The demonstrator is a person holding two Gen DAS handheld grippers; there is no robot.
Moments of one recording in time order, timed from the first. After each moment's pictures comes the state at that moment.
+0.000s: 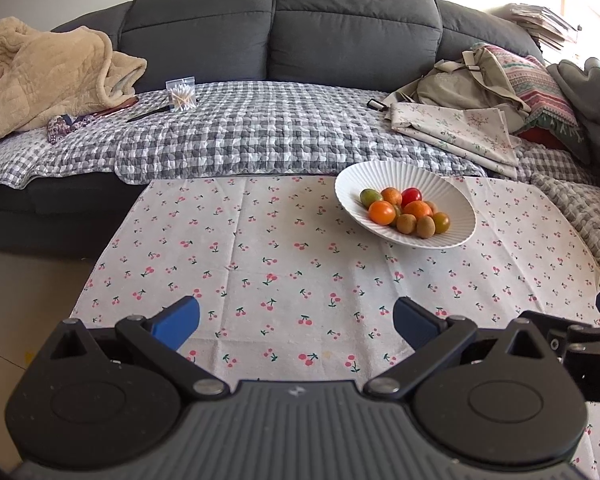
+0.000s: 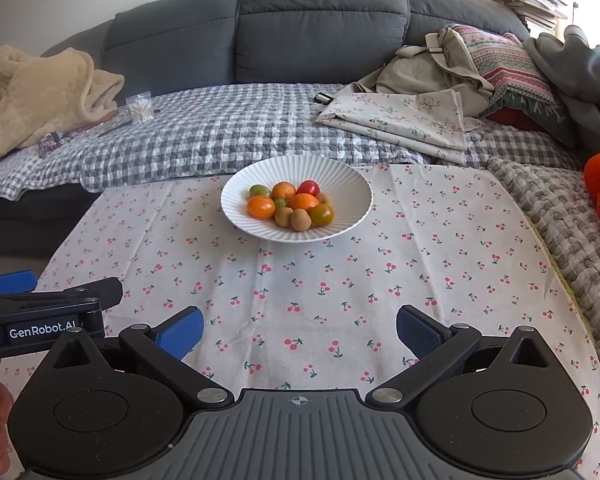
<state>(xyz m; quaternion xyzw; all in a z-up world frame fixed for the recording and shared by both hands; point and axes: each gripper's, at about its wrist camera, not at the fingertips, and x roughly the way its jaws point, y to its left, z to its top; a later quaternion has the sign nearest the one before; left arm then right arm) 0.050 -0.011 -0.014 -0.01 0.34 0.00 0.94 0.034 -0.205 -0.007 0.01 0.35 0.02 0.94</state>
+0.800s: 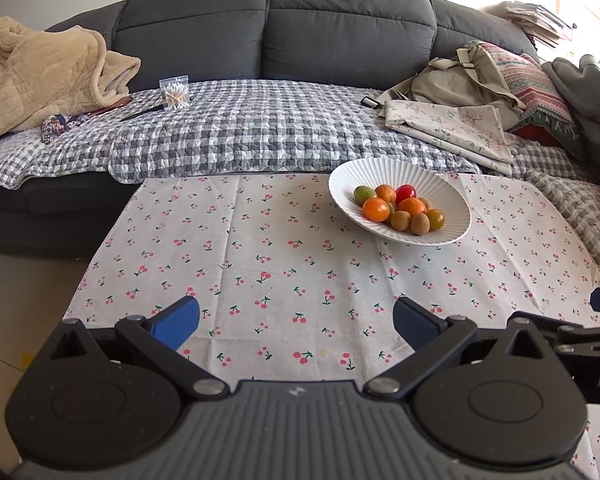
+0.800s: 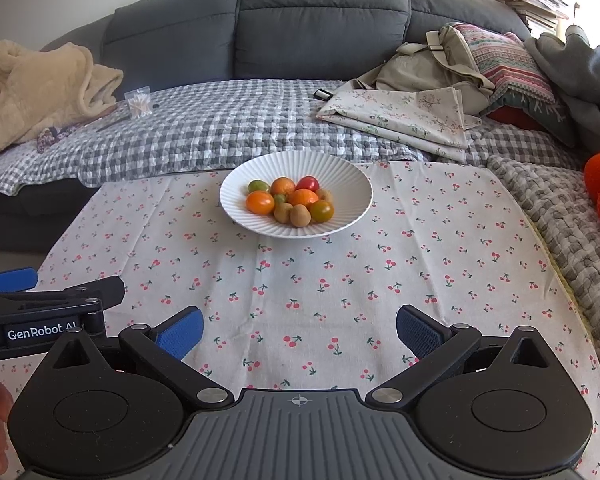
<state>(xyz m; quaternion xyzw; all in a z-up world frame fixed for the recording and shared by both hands) 0.051 -0.013 -0.017 -0.01 0.34 -0.01 0.94 0.036 -0.204 -0.010 0.01 0.35 0.02 0.94</state>
